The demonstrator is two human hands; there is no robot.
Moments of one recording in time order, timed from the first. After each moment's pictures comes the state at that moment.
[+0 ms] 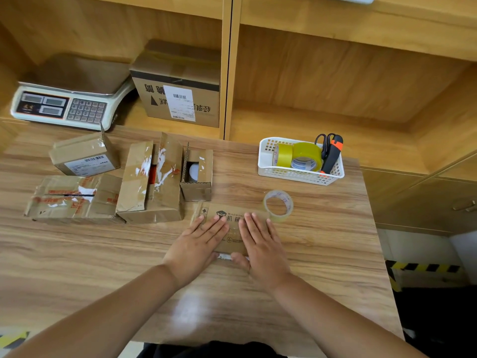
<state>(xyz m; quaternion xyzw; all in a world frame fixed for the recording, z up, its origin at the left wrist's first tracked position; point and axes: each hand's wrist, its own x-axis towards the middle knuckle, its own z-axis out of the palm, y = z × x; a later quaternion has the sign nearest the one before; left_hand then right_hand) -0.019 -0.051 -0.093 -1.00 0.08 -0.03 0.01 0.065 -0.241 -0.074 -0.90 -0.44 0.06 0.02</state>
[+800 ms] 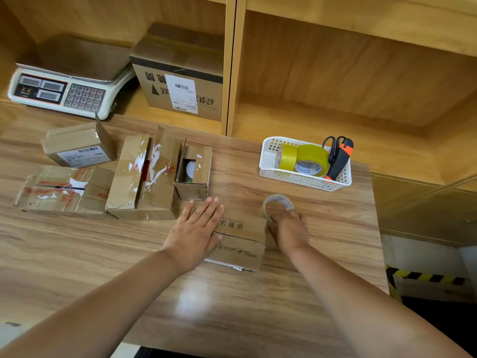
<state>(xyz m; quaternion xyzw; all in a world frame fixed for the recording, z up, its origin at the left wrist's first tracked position) 0.021 -0.055 -0.080 -1.00 -0.04 0.04 0.00 0.179 -0.258 -0.097 -0.94 -0.30 0.15 -0.01</state>
